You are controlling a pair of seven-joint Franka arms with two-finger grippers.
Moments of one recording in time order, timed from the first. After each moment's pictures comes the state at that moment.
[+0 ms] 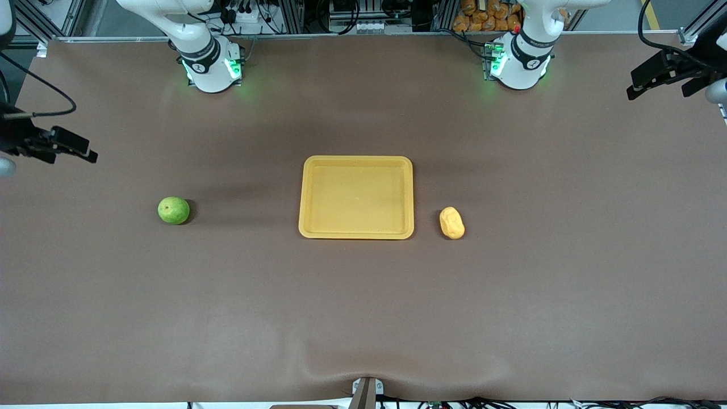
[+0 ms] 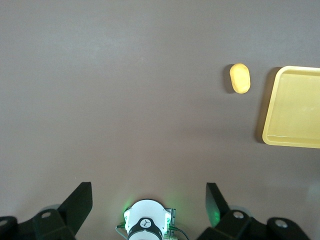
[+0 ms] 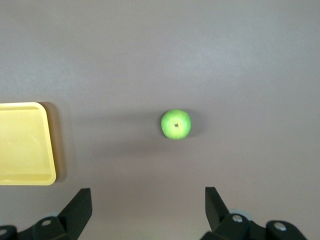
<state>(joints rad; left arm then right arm) -0.07 -0.10 -0.01 -1.49 0.03 1.33 -0.11 -0.05 -0.06 -0.07 -1.73 0.09 1.60 -0.06</state>
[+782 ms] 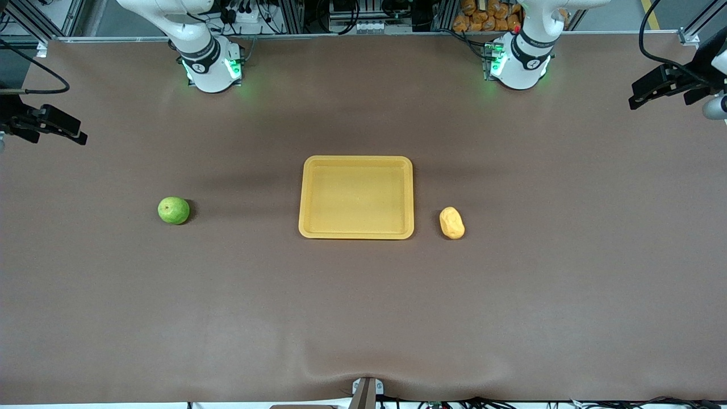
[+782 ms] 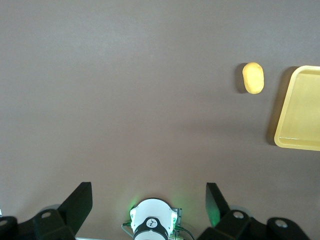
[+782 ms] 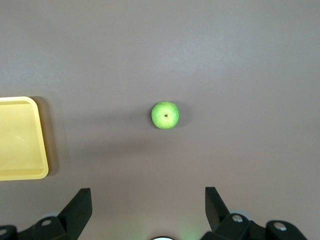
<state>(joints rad) -0.07 -0.06 -0.01 -1.49 0.07 1.34 -0.11 -0.05 -0.06 -0.03 -1.65 0.02 1.51 -0.01</state>
